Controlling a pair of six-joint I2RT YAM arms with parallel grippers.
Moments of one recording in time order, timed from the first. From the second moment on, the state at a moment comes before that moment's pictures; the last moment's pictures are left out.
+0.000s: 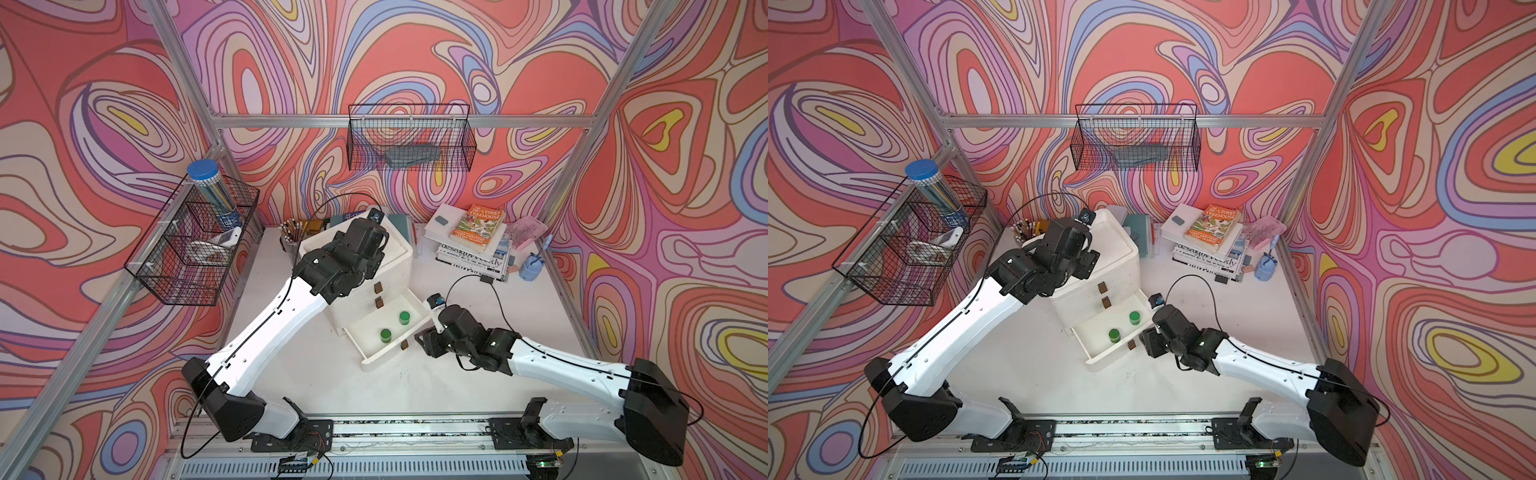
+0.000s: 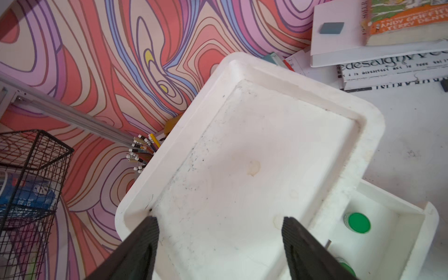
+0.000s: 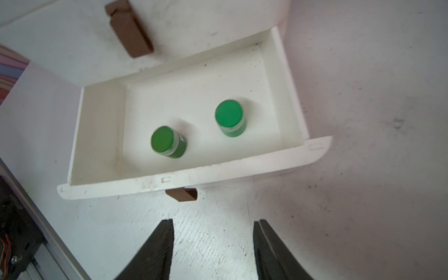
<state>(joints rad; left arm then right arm) -0.65 1.45 1.66 -0.93 -0.55 0.00 0.92 1.26 0.67 -0.19 0.09 0.39</state>
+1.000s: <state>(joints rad) -0.52 1.40 1.39 -0.78 -0.25 -0.25 1.05 1.77 0.72 0.50 0.30 0.26</state>
